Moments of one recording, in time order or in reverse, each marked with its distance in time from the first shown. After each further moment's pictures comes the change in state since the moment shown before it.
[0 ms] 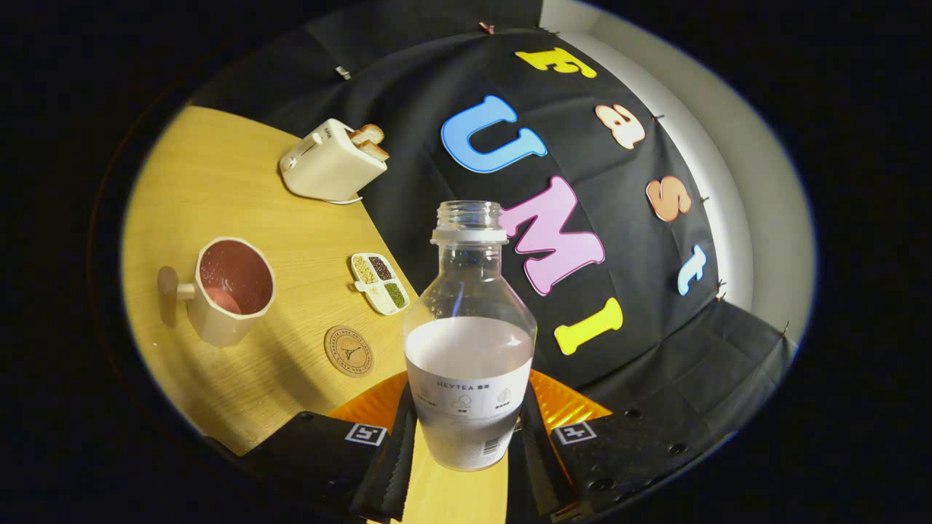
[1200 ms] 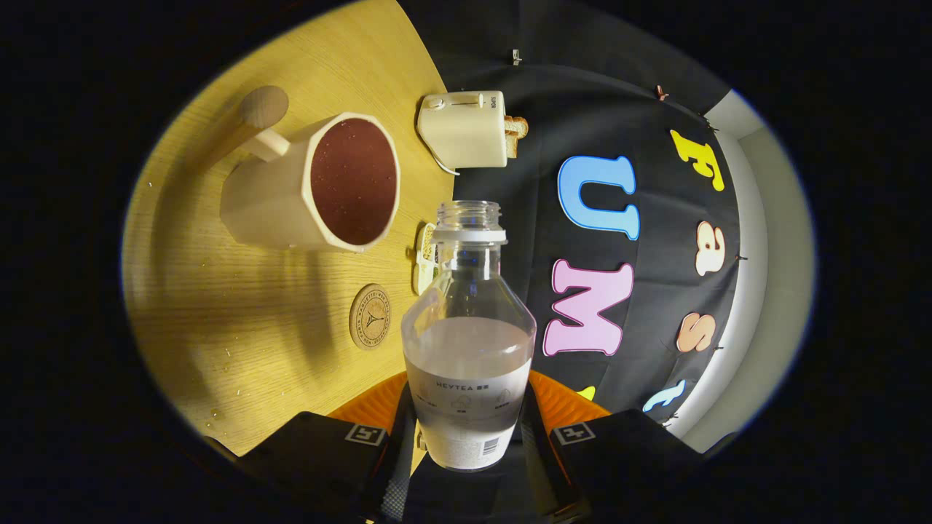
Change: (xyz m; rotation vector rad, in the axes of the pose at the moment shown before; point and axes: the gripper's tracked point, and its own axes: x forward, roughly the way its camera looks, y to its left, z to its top) arm 0.019 0.068 -0.001 -0.527 -0.051 0.072
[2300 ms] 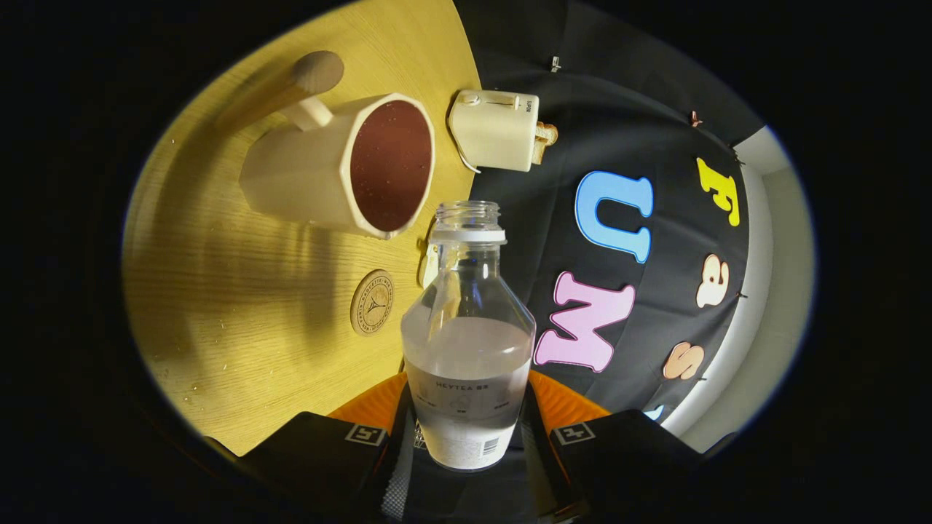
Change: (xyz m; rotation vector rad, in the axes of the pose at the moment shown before) arm -0.001 -0.001 0.000 -0.149 0.006 0.028
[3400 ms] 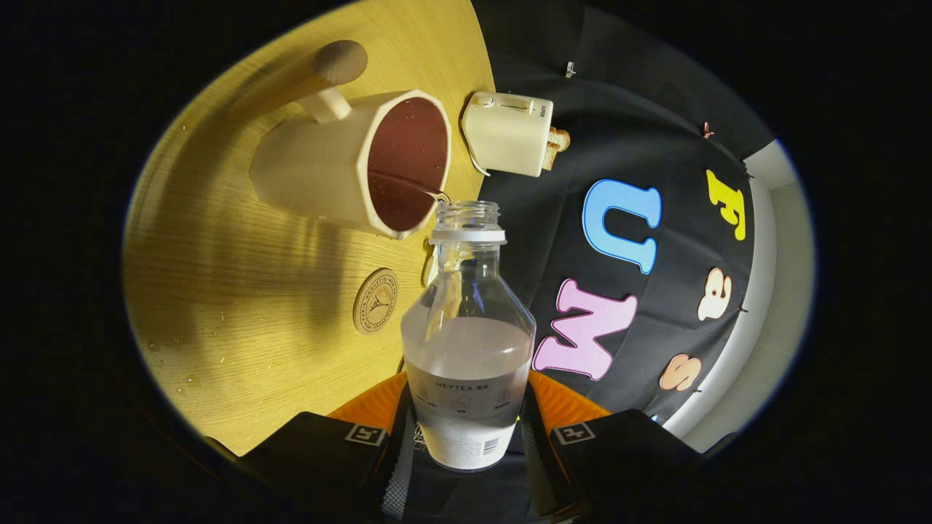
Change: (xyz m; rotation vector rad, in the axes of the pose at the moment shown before) arm -0.002 -0.002 0.004 -0.044 -0.019 0.021
